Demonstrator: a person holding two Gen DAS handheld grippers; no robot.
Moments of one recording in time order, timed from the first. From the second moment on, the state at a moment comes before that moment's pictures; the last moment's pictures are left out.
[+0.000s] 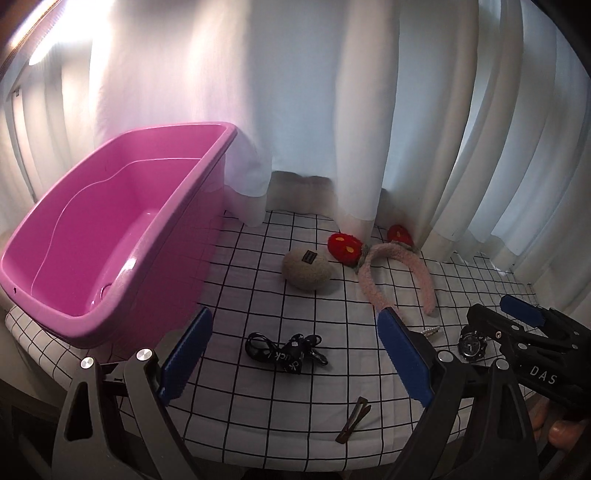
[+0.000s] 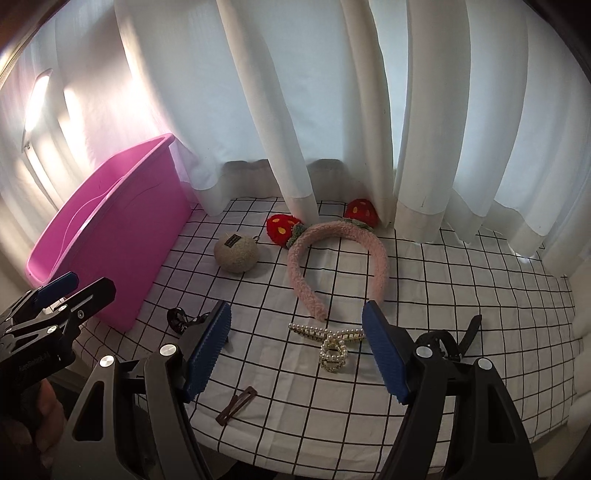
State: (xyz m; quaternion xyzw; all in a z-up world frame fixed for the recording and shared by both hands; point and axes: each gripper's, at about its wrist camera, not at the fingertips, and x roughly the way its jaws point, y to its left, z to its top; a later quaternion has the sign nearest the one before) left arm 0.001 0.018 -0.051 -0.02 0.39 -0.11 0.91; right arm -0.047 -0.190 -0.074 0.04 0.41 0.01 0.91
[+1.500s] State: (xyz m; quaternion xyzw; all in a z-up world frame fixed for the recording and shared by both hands) left arm -0.040 -0.071 -0.202 0.01 0.51 -0.11 0.86; right arm -0.062 -0.346 -0.222 0.11 0.51 -0.06 0.85
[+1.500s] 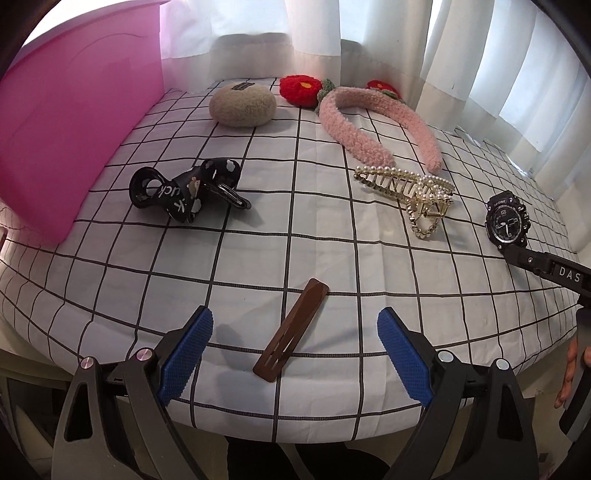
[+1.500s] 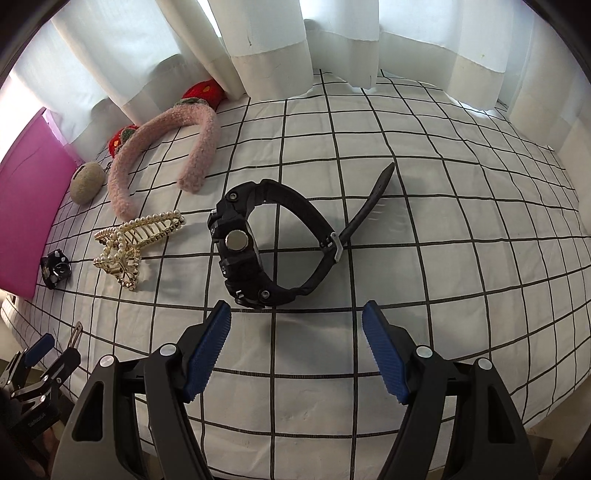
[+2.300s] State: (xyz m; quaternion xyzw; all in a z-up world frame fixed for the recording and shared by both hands) left arm -0.029 -0.091 -0.218 0.05 0.48 -0.09 0.87; right arm -0.012 -0.333 -0.231 0.03 0.49 -0.07 0.87
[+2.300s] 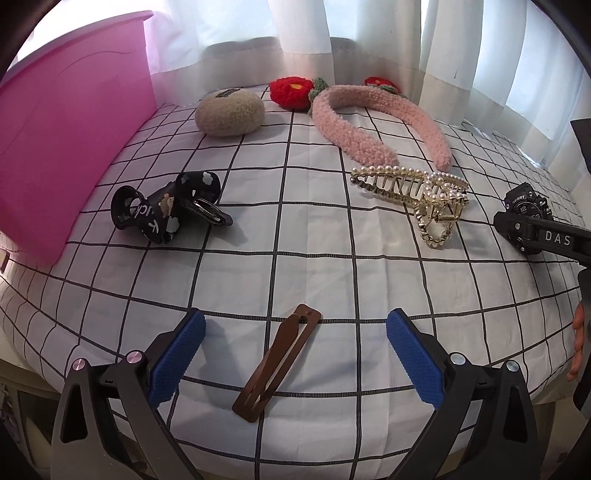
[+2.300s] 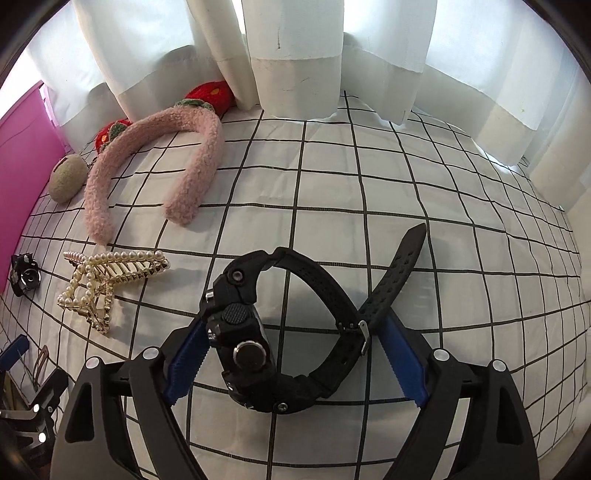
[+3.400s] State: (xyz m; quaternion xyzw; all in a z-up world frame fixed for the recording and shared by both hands) left arm -0.025 -0.077 -0.161 0.03 0.42 -0.14 0.89; right arm -0.025 -0.316 -0.200 0.05 0.46 -0.03 0.88
